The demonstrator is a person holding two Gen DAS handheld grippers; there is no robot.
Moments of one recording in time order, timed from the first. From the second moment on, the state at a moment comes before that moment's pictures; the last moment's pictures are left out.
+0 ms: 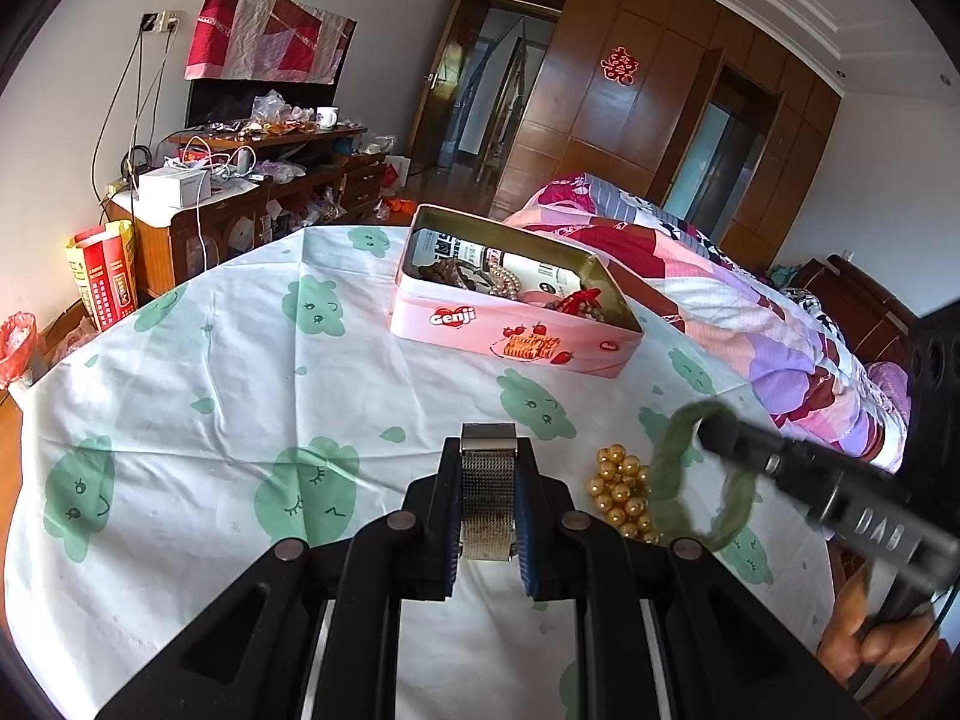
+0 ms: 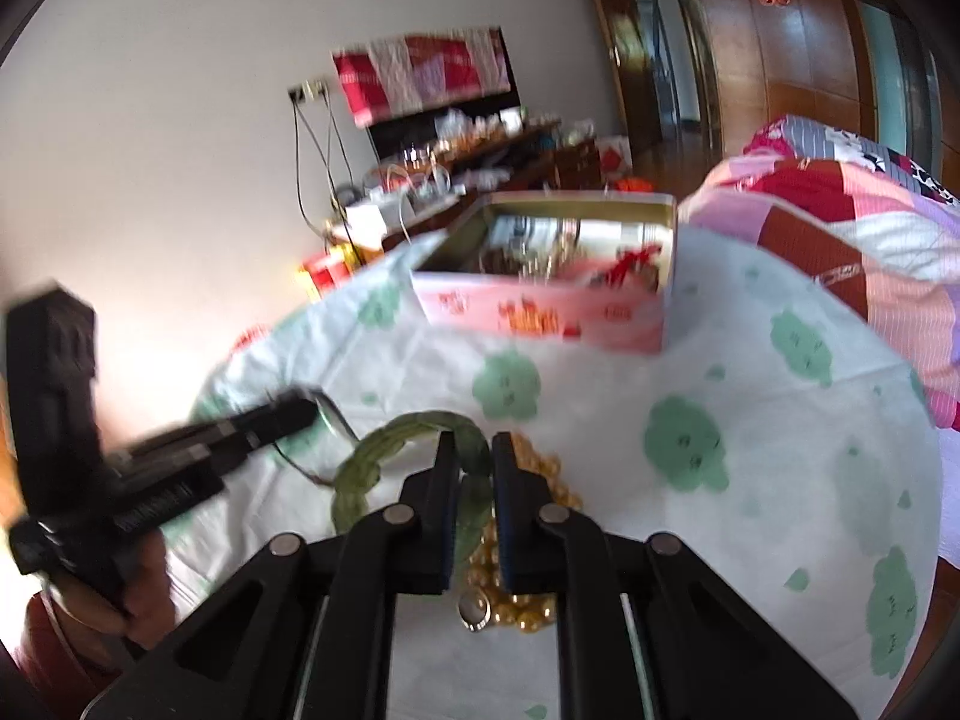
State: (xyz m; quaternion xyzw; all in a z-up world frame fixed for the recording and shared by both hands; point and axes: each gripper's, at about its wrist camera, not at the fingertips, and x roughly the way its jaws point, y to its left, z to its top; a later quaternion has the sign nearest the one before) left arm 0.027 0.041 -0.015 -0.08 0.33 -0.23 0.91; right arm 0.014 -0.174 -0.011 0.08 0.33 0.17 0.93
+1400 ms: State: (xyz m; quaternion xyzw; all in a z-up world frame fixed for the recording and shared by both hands) left arm 0.201 -0.058 0.013 -0.03 0.26 -0.26 0.93; right arm 0.215 -0.249 -0.017 0.21 0.31 0.08 0.92
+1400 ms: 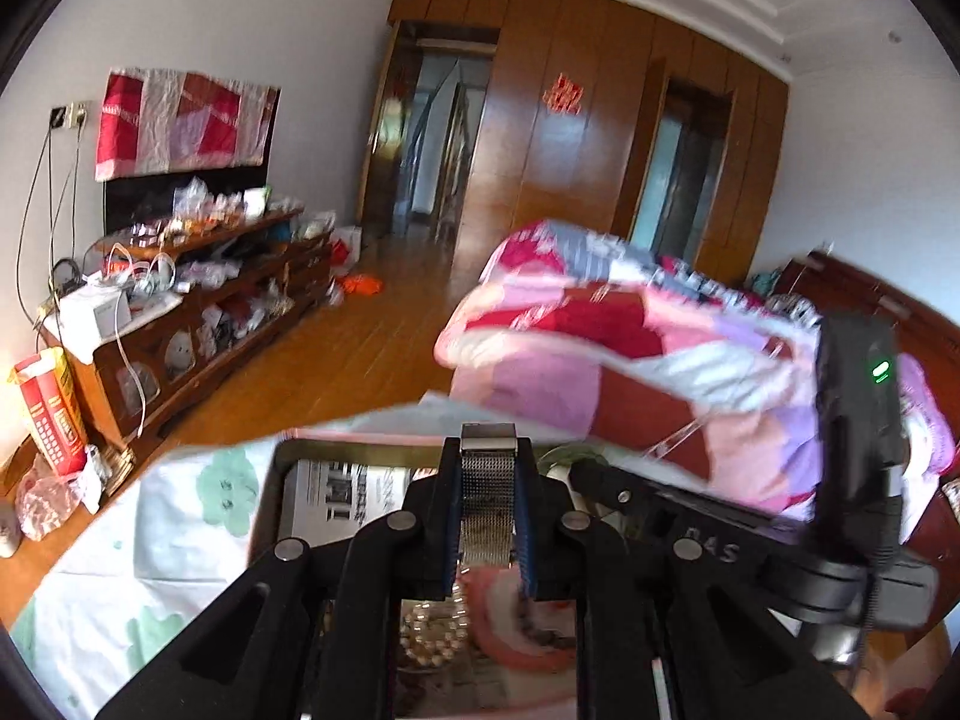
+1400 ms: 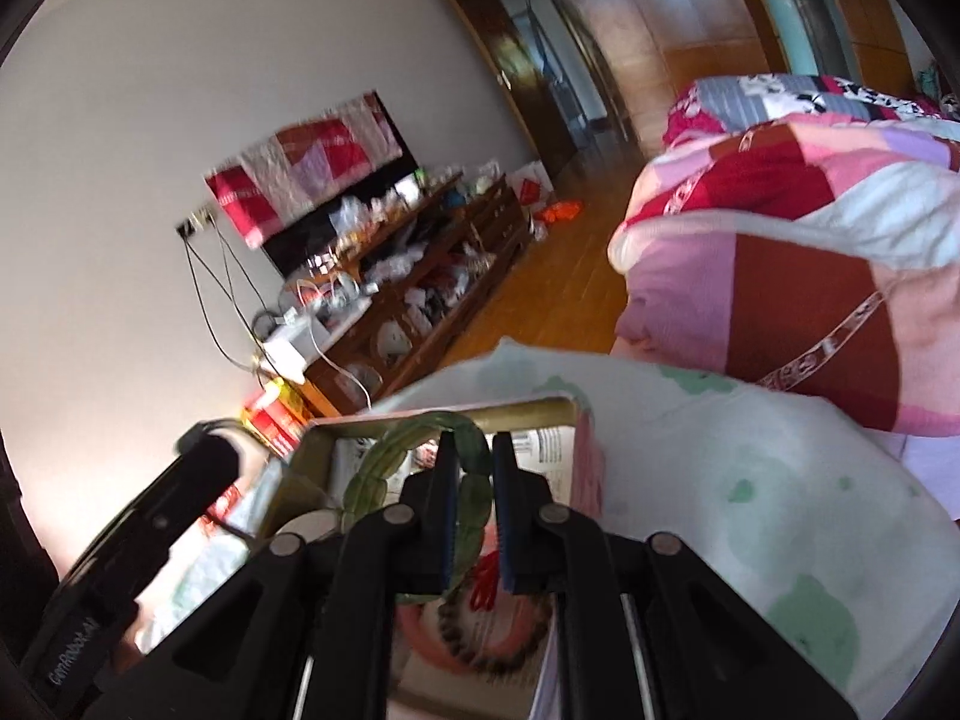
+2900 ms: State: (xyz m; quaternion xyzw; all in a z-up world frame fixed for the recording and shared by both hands) left arm 0.122 -0.026 0.000 0.03 0.30 -0.12 0.95; right arm 0.100 -0.253 -0.011 0.13 0.24 -0.05 0.96
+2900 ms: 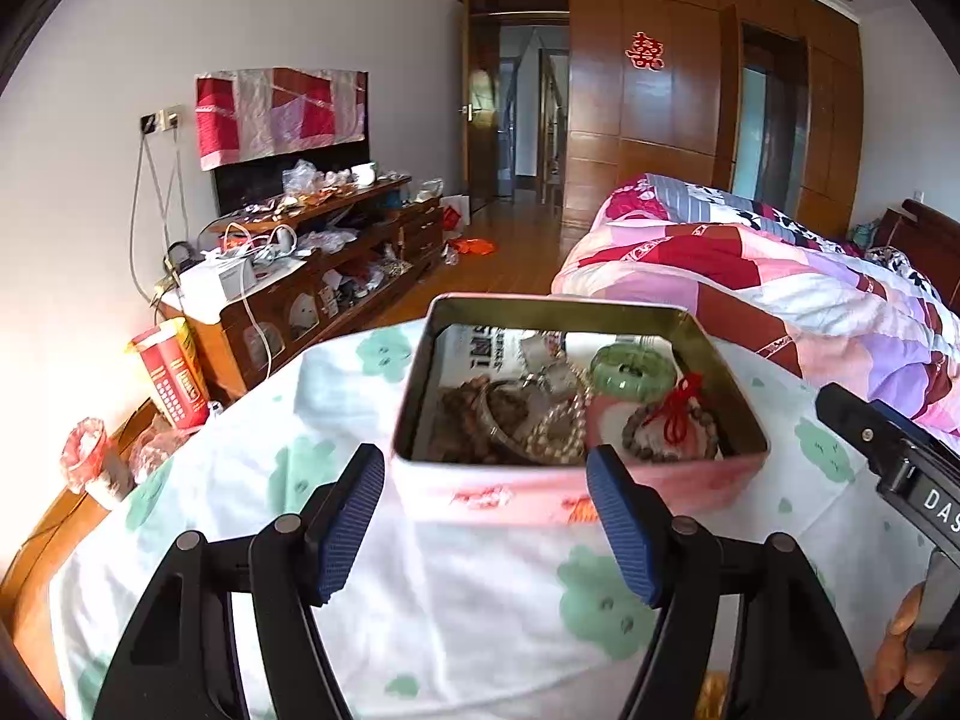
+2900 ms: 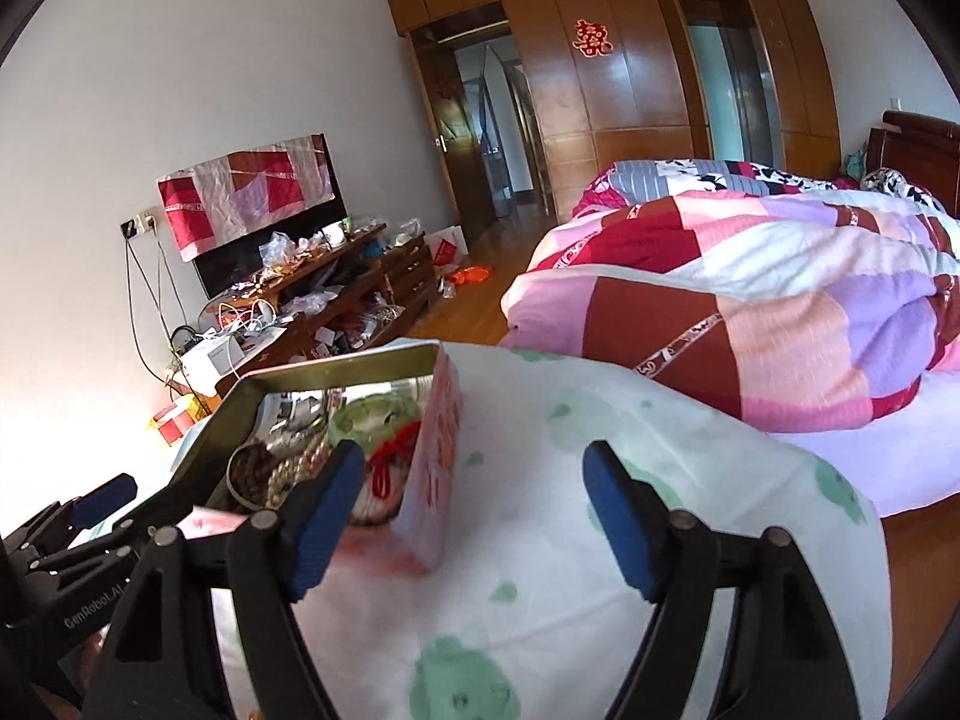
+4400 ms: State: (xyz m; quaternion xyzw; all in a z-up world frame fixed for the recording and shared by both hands) left arm 0.032 0.009 -0.011 0.00 0.30 -0.08 0.95; right arm 0.007 -0.223 -0.010 0.12 0.23 -0.02 0.97
